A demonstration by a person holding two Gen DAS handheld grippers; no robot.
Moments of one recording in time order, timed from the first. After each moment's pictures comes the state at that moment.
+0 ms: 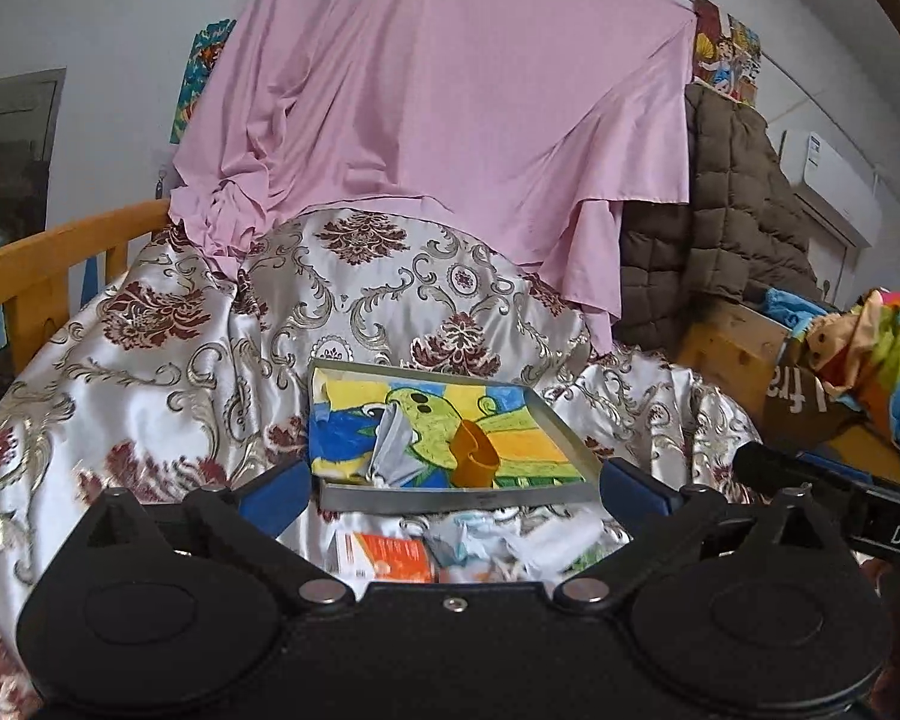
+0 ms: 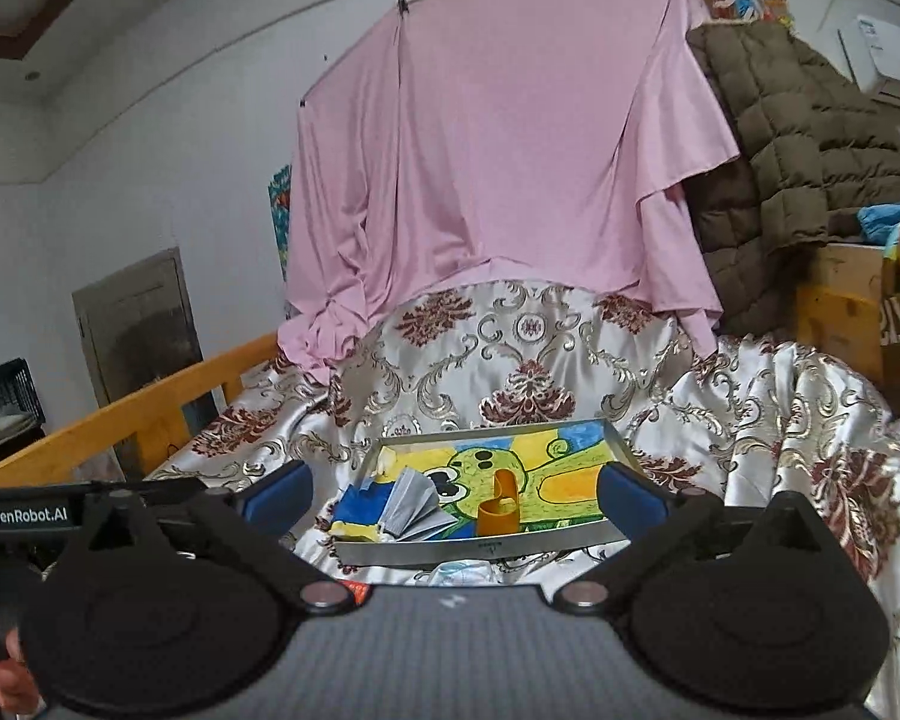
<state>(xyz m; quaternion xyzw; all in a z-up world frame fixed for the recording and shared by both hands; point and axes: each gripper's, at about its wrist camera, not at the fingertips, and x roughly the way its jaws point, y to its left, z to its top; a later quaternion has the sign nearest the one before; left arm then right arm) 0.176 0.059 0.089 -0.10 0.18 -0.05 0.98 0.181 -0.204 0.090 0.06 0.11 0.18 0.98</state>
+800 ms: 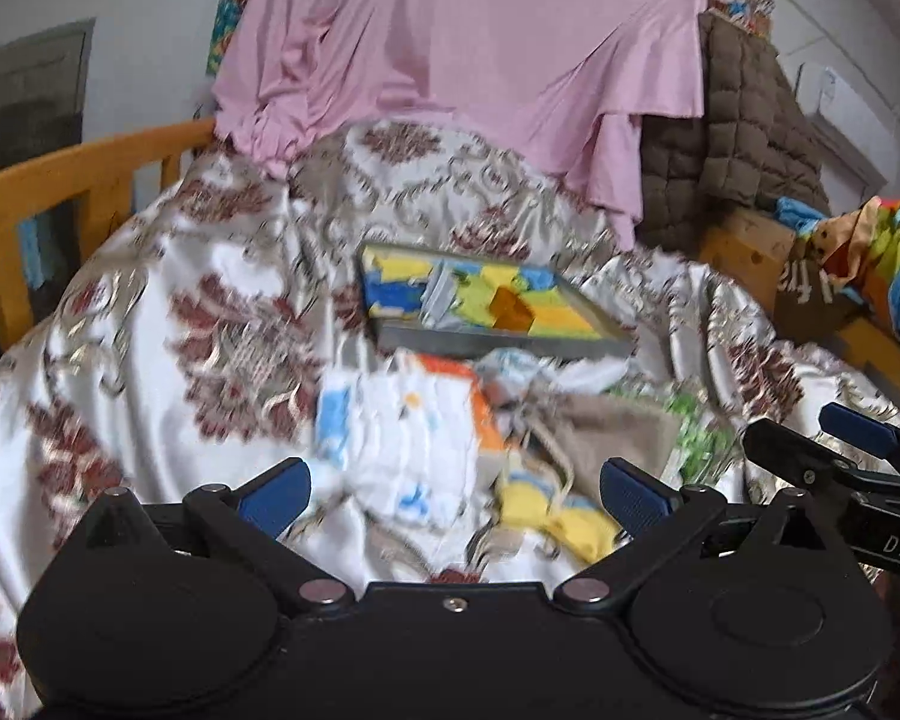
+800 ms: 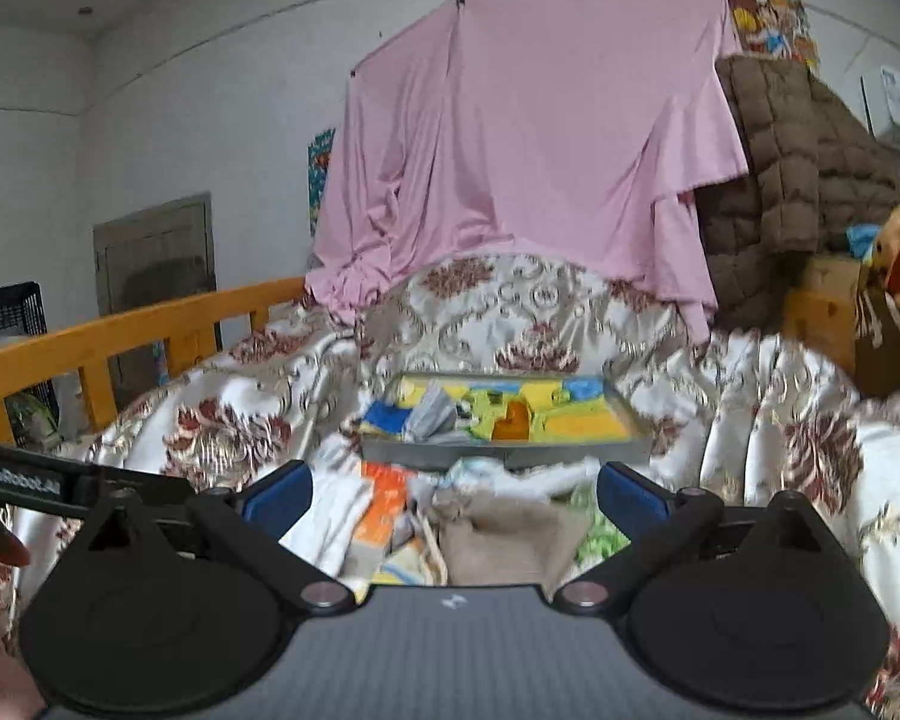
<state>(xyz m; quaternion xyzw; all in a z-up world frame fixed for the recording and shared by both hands) 0.083 0.076 0.026 -0.09 0.26 -0.03 0.96 0.090 -0.175 0.027 -0.01 0.13 0.17 0.98</state>
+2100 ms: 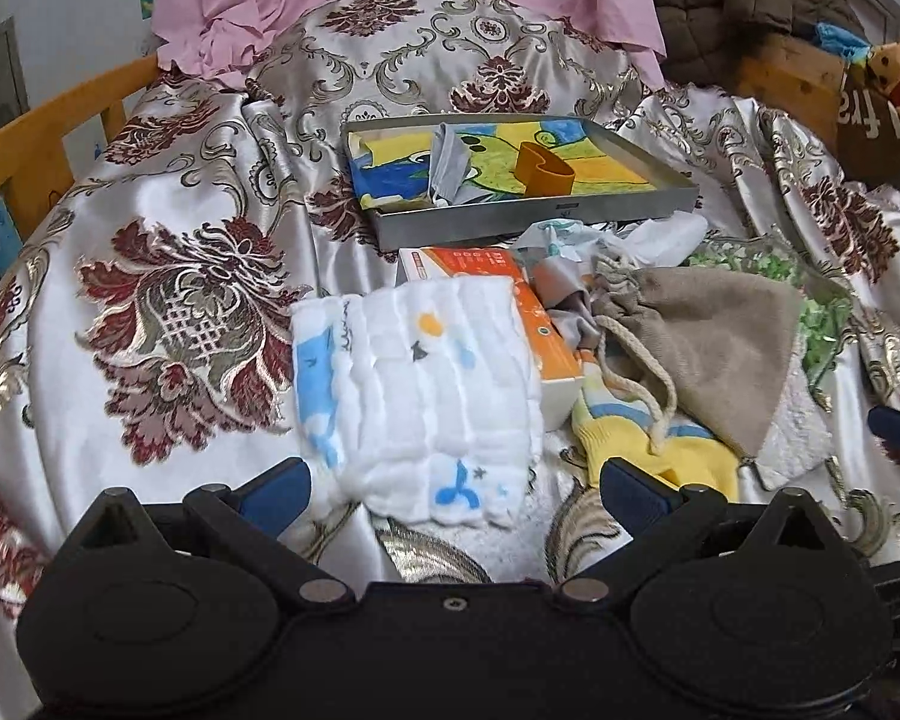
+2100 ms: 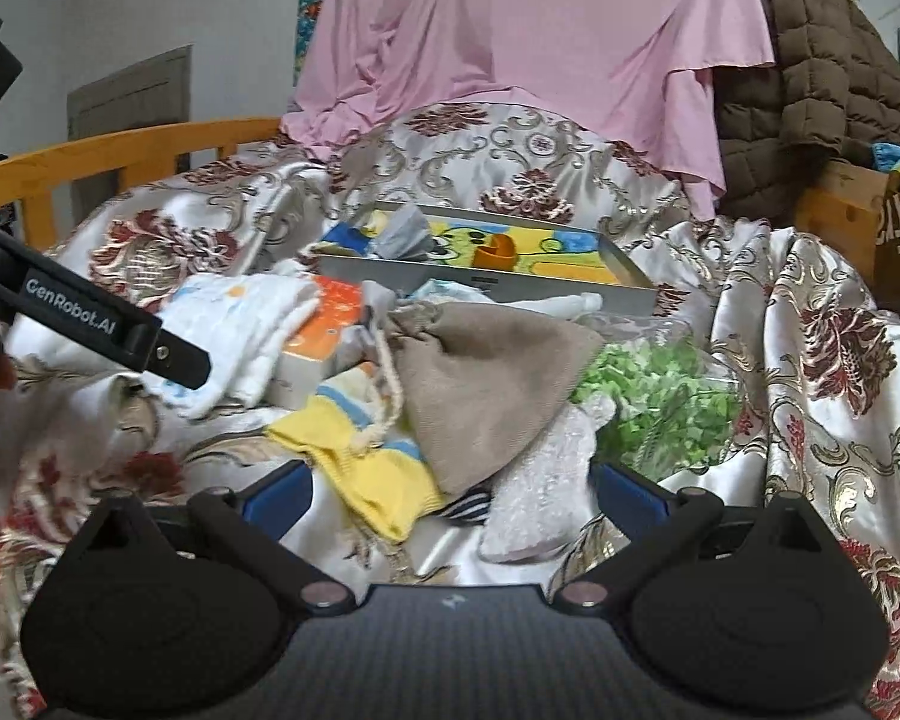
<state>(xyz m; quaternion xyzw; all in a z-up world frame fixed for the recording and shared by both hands) 0.193 0.056 -0.024 0.02 0.38 -0.02 0.92 0.148 -0.159 -0.054 -0.07 0.24 0.14 0.96</state>
